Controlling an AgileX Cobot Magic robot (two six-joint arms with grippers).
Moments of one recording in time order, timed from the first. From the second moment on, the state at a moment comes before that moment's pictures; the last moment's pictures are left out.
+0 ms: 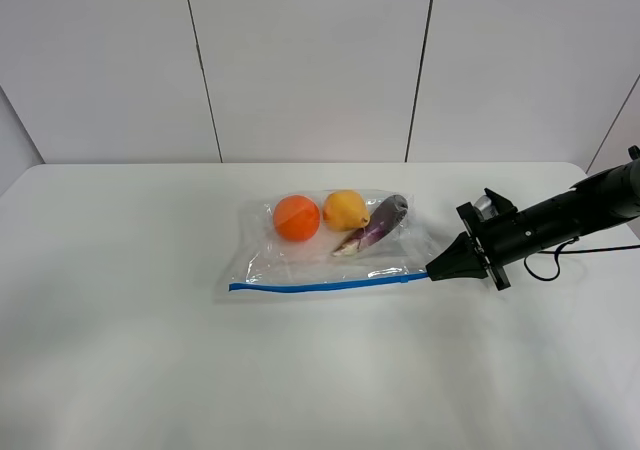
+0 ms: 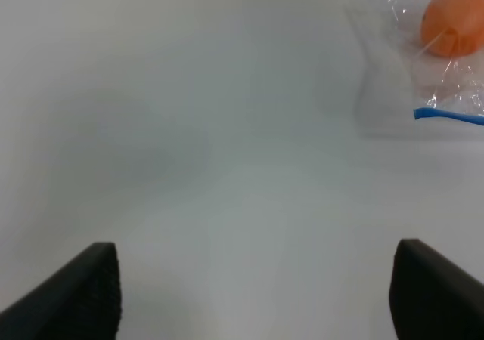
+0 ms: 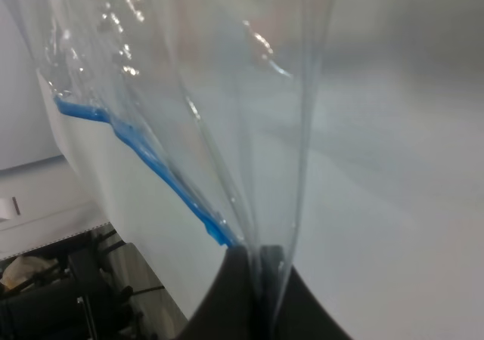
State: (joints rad) left arm 0.06 0.00 -0.57 -0.07 1.17 0.01; right arm -0.18 2.22 -1.20 1.06 1.20 -0.82
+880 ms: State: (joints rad) left arm 0.06 0.00 -0.57 -0.07 1.17 0.01; right arm -0.18 2.15 -1.20 1.18 1.21 -0.82
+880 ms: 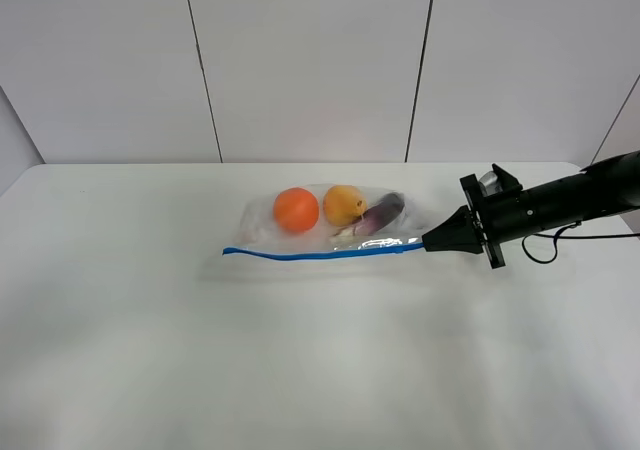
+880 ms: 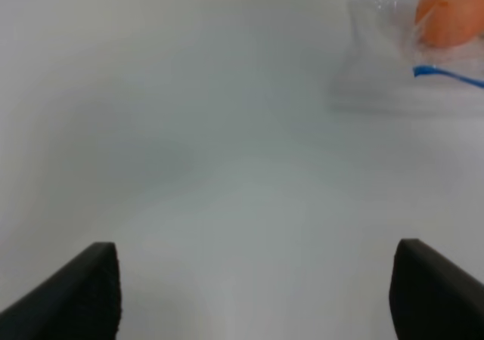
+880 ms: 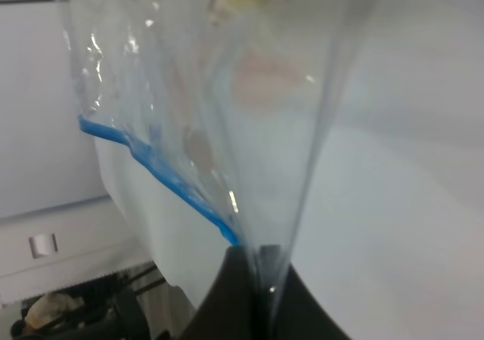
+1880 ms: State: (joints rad) left arm 0.06 0.00 -0.58 -0.07 1.16 0.00; right arm -0.03 2.06 -1.20 1.31 1.21 -0.81
